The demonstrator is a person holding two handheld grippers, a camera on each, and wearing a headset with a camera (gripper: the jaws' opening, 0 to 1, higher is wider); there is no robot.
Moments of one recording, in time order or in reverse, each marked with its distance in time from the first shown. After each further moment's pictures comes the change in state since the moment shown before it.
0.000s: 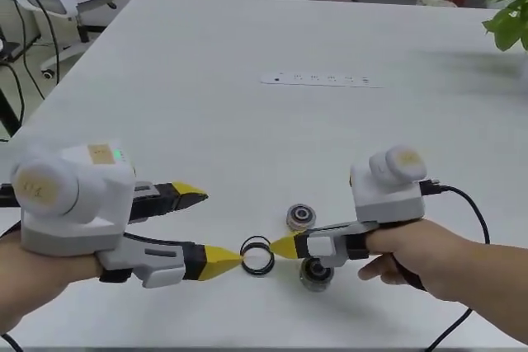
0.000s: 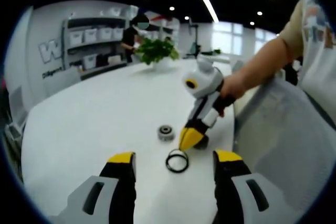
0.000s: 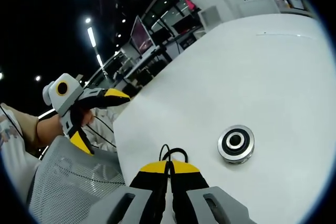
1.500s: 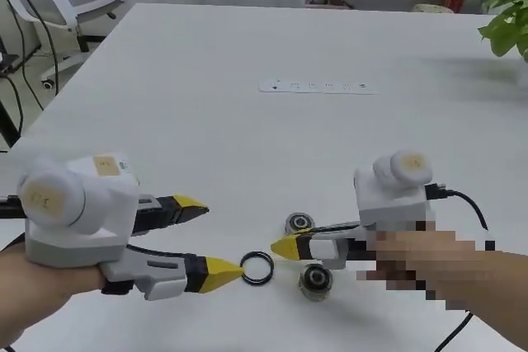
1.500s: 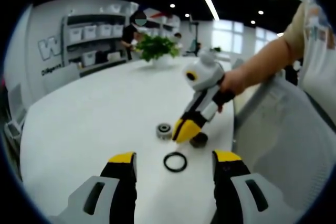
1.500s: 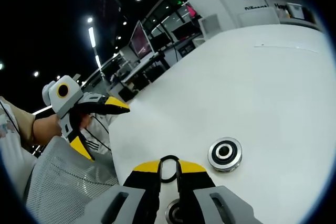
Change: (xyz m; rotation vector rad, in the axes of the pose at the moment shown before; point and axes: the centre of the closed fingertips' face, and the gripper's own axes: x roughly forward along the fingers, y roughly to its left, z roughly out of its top) left arm 0.004 -0.001 -0.002 -0.013 0.023 -0.005; right arm -0.013 -0.006 0.015 -0.051 -0.054 -0.045
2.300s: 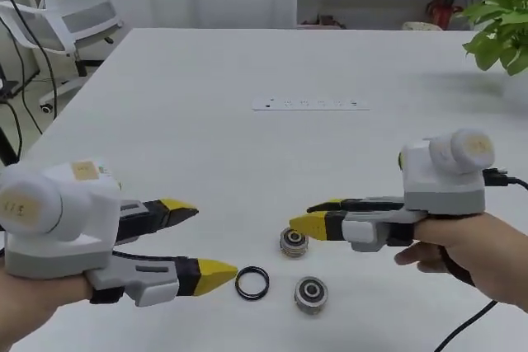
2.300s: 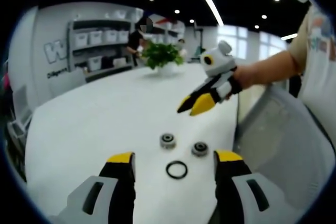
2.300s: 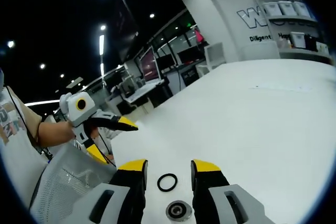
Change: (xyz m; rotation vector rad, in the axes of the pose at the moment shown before) left arm -0.015 -0.002 0.023 -0.011 -0.051 0.049; right arm -0.067 0.017 0.049 -0.146 -0.171 -0.047
